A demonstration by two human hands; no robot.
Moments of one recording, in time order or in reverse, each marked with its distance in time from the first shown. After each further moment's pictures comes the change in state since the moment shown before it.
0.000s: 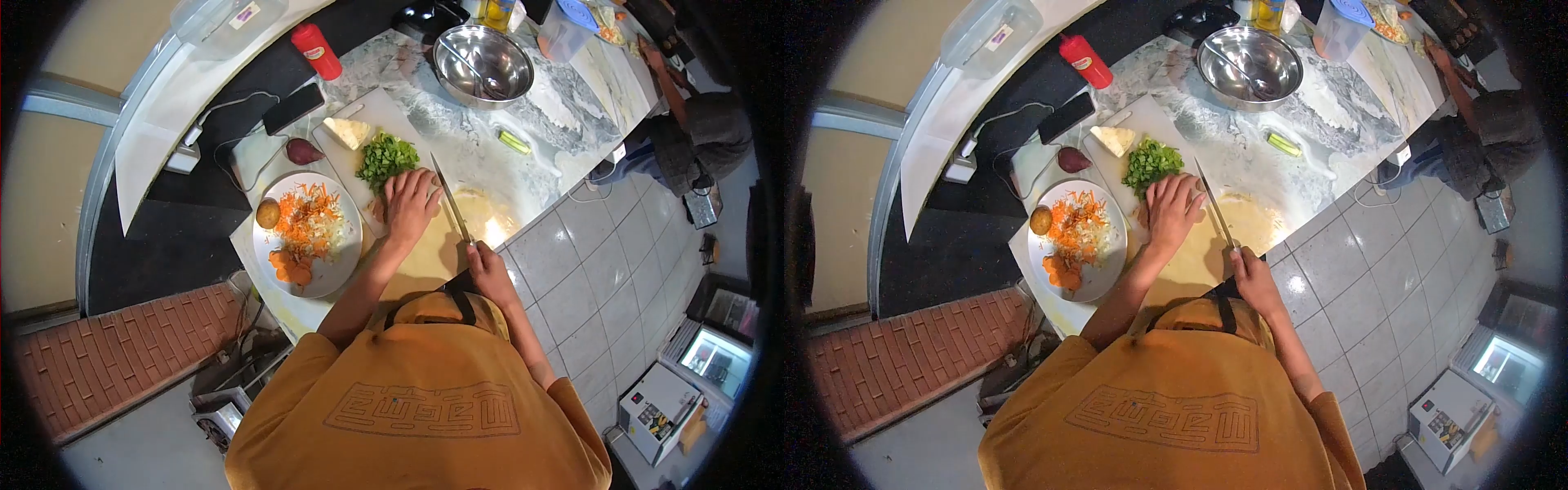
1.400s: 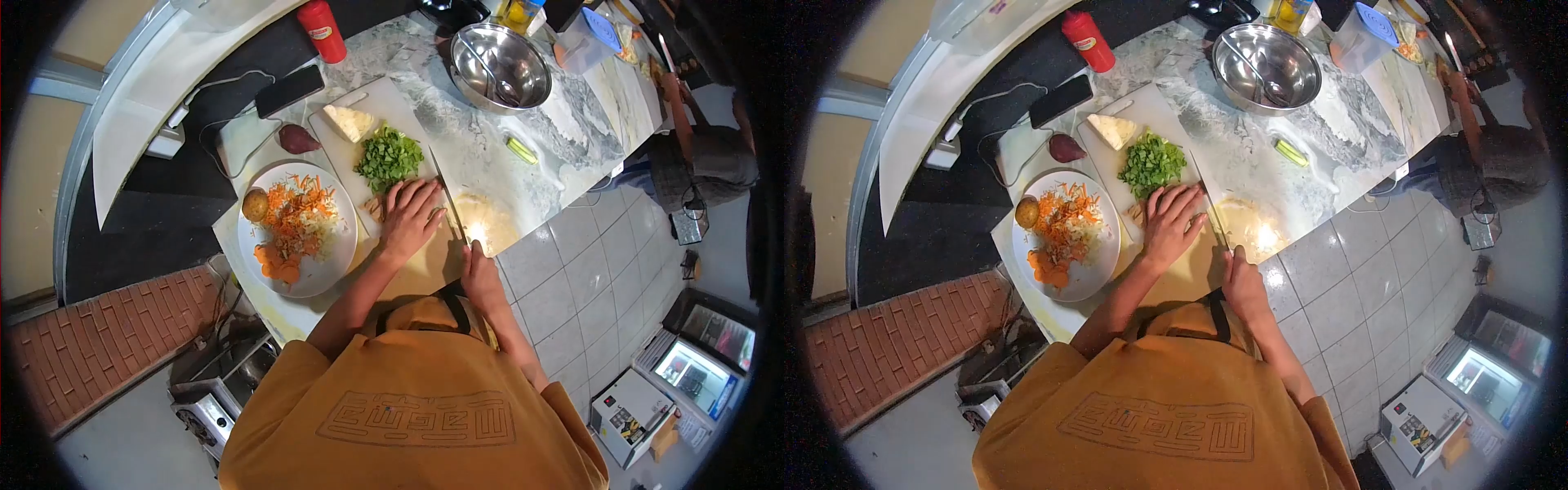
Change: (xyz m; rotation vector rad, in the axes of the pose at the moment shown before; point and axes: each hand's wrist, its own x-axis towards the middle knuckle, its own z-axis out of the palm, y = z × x) left_hand -0.023 -0.008 0.002 0.014 -0.047 0.091; right_hand 0.014 -0.016 0.017 -0.344 0.156 -0.047
